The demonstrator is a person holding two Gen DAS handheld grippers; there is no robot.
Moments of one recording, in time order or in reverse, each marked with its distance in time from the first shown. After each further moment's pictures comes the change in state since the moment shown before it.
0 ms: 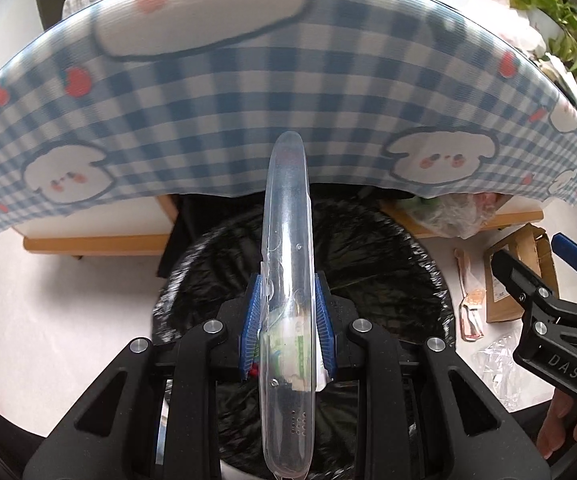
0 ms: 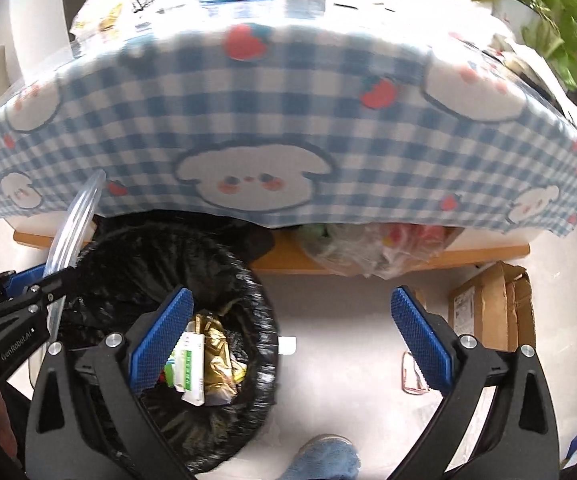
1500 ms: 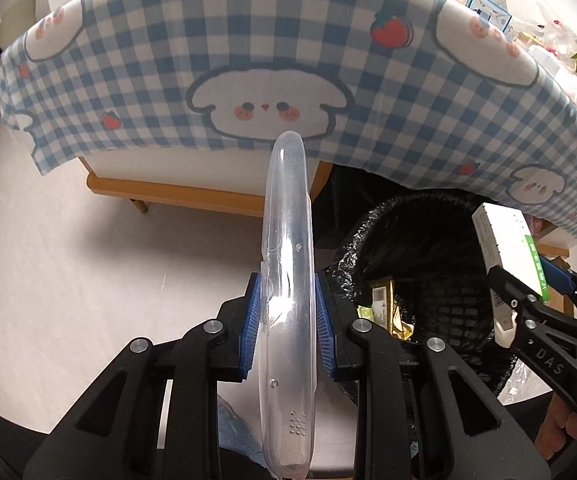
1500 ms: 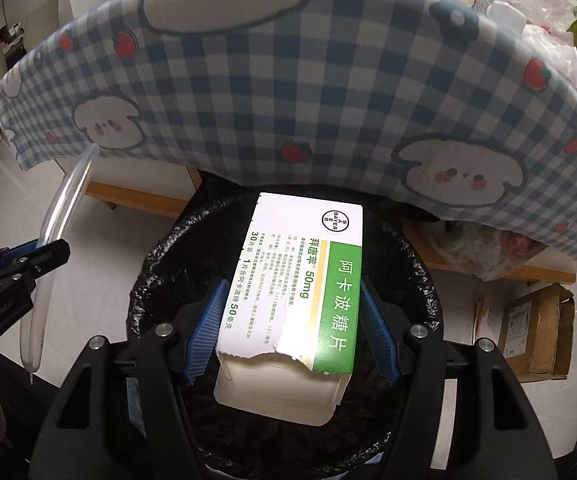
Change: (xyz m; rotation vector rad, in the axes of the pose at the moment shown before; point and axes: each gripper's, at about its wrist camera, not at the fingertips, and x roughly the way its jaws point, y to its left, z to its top) left arm -0.029 0.157 -0.044 -0.194 0.010 0.080; right arm 0.008 0.151 -0.016 -0.174 0.085 0.135
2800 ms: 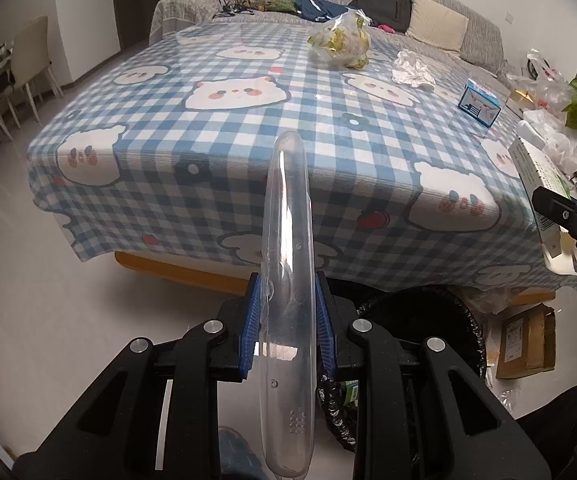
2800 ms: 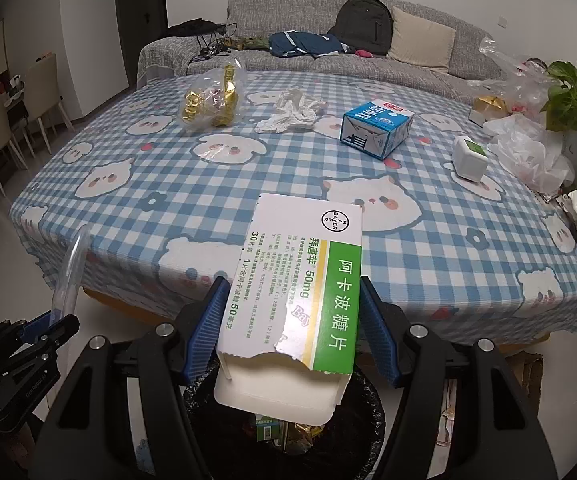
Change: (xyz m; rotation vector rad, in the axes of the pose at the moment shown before) left arm -0.086 0.005 0.084 -0.005 -0.139 0.009; right arm -0.119 -0.027 0.133 0.058 -0.228 -0.005
